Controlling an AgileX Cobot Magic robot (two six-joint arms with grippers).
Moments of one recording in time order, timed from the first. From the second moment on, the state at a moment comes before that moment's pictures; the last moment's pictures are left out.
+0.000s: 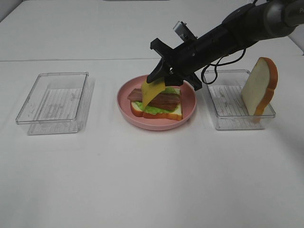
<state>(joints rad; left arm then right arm) -0.01 -0.01 -0.51 -0.12 1.08 0.07 0.26 2.26 -1.60 1.05 0.86 -0.36</state>
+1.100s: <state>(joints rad) -0.01 -0.01 -0.51 -0.12 1.08 0.07 0.26 1.92 -1.61 0.26 0.88 0.07</state>
